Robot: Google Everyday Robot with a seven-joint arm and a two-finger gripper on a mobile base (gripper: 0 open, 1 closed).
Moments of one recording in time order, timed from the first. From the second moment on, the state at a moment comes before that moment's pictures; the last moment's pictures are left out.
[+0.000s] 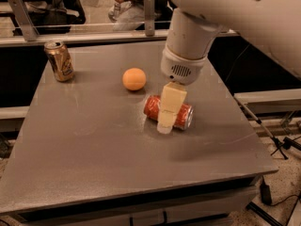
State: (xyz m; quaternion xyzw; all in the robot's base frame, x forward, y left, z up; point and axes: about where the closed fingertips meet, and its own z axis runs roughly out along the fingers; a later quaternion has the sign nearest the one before) arm 0.496 -0.059 0.893 -0.62 0.78 0.03 0.08
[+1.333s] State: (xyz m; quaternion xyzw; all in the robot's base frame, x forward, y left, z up) arm 0.504 -0.044 0.841 -0.59 0.80 0.01 0.02
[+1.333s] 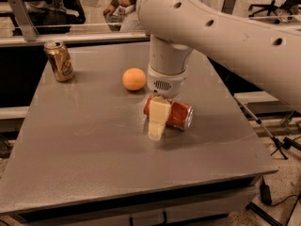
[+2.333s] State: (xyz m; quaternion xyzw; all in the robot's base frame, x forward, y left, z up) arm 0.515 -0.043 0.870 -0.59 0.81 0.03 0.05
